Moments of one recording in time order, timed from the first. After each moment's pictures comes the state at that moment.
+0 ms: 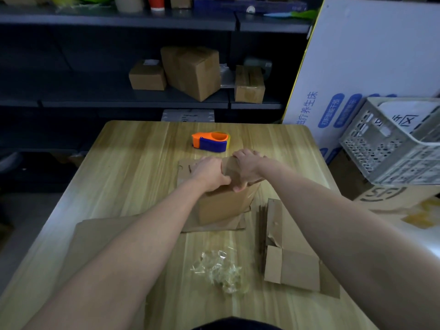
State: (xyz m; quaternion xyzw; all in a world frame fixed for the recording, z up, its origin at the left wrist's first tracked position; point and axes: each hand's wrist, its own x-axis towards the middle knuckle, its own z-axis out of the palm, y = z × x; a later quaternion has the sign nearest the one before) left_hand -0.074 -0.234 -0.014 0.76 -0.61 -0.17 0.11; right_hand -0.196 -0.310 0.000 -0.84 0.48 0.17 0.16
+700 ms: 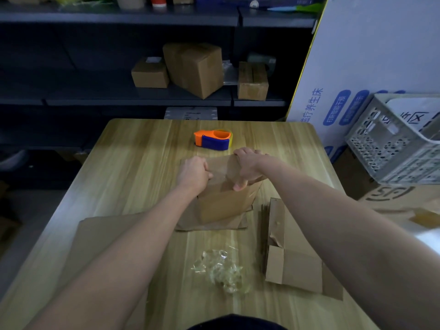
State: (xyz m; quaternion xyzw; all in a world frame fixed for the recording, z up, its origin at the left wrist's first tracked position) left_hand -0.053 -0.217 -0.017 0.81 -0.49 -0.20 0.23; right_hand -0.193 -0.314 -0.003 -0.84 0.48 0.17 0.16
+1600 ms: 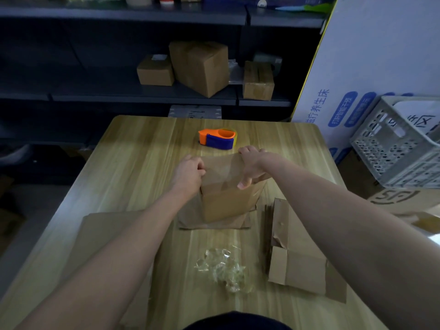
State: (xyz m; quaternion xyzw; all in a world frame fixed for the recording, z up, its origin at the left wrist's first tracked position) left_hand -0.031 -0.207 -0.032 0.81 -0.53 -0.15 0.23; right_hand -0.186 -0.314 0.006 -0.84 0.48 0.20 0.16
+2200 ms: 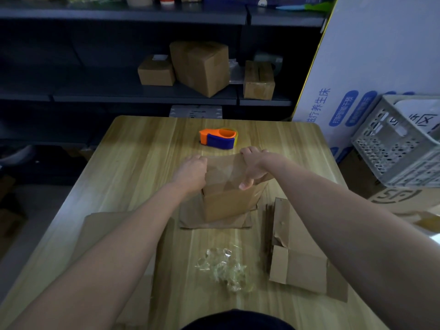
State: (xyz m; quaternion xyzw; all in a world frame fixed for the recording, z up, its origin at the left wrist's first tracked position) left_hand -0.030 -0.210 -0.026 0.76 -0.63 -0.11 0.09; right_hand -0.188 -0.311 0.006 -0.83 0.48 0.21 0.16
